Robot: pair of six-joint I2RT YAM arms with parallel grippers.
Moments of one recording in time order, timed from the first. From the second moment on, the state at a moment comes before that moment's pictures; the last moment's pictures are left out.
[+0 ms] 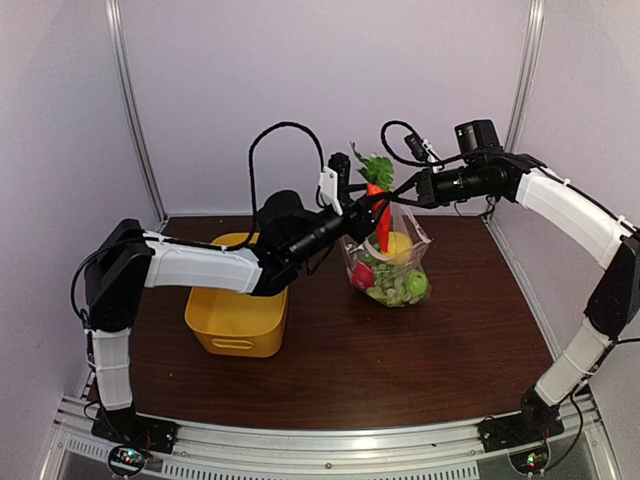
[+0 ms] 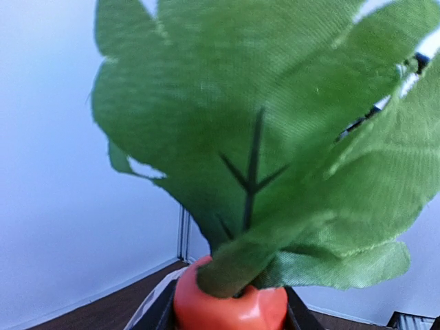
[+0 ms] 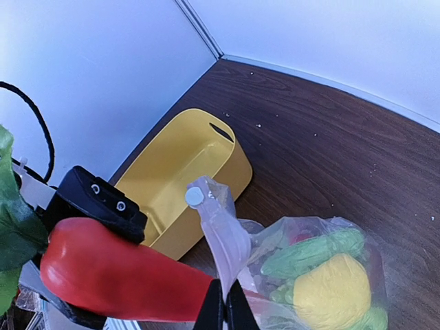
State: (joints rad) left arm -0.95 2.01 1.41 0.92 0.09 -0.16; right arm 0.39 1.61 1.60 -0.59 -0.64 0.15
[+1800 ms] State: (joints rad) left arm -0.99 2.16 1.49 0.73 0.05 -0.60; right arm 0.38 1.58 1.59 -0.57 -0.67 0.19
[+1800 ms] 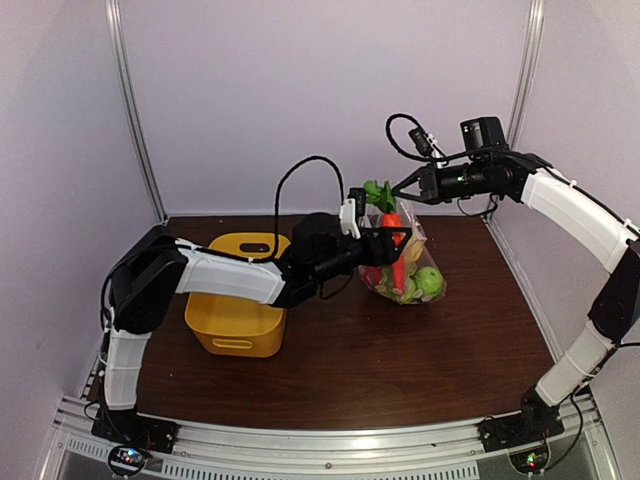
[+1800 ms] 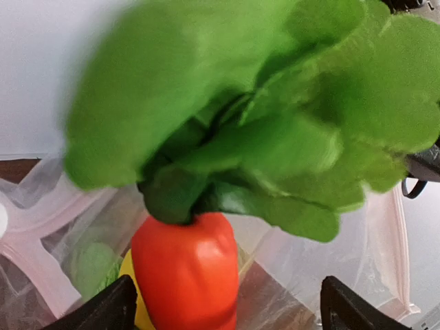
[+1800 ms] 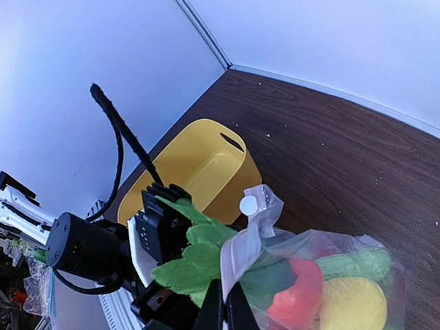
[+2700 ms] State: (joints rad) left arm -0.99 1.78 1.40 0.33 -0.02 -0.57; right arm 0.37 1.58 1.58 -0.51 -0.67 0.22
